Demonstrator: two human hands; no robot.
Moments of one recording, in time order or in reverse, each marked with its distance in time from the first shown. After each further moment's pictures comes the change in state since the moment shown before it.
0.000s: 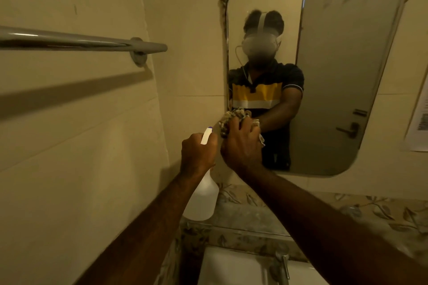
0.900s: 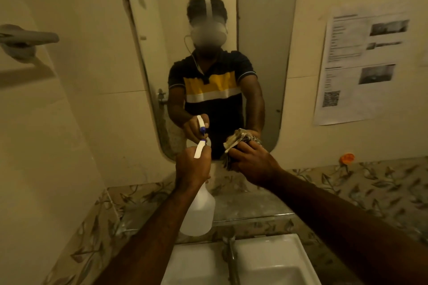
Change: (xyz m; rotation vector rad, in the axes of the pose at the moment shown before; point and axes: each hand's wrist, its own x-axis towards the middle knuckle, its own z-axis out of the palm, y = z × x) left_hand -0.074 0.031 0.131 -0.100 -0.224 -0.057; right_hand -0.048 0.233 -0.052 -0.529 -0.132 -0.721
